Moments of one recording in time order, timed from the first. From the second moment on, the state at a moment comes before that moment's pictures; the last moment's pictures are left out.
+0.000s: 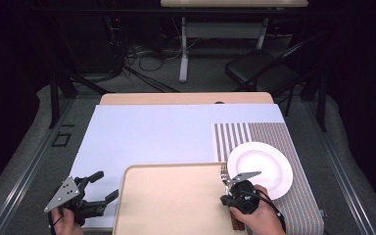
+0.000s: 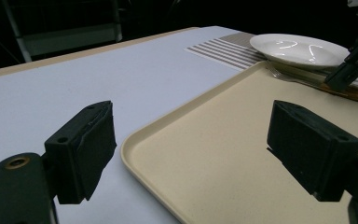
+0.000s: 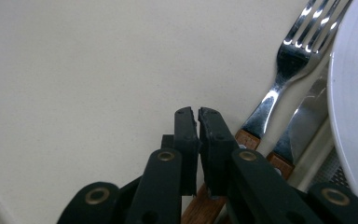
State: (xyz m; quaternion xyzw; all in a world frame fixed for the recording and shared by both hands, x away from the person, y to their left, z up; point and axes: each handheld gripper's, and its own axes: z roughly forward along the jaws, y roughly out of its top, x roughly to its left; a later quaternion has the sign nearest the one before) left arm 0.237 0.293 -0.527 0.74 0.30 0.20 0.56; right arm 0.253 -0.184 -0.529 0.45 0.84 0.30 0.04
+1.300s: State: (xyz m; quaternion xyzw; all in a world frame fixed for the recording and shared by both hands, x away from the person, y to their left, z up) left arm 0.236 0.292 -0.527 0.74 0.31 0.20 0.56; right arm 0.243 -0.223 -0.504 0.40 0.83 0.37 0.12
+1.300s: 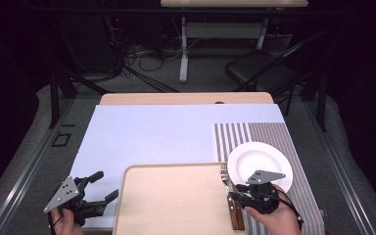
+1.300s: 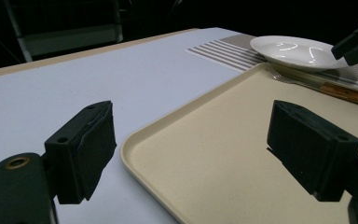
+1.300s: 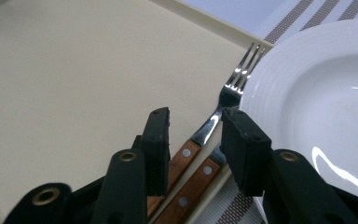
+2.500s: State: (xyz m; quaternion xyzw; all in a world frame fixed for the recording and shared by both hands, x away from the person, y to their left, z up) left arm 0.237 0.291 -0.528 0.74 0.31 0.20 0.56; right arm 0.231 -0.304 -0.512 0.43 0.79 0.36 0.25
